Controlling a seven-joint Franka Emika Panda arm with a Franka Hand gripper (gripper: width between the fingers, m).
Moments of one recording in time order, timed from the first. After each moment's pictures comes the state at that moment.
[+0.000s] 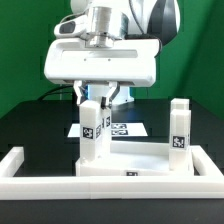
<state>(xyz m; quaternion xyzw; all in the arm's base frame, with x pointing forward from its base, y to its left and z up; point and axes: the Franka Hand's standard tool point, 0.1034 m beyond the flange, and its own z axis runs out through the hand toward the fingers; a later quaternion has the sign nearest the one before) 0.614 -0.065 0.133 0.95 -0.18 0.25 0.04</state>
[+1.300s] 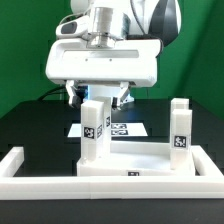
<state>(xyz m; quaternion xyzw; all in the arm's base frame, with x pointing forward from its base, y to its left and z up) 0.613 -0.068 0.133 0.95 -0.18 0.25 0.05</state>
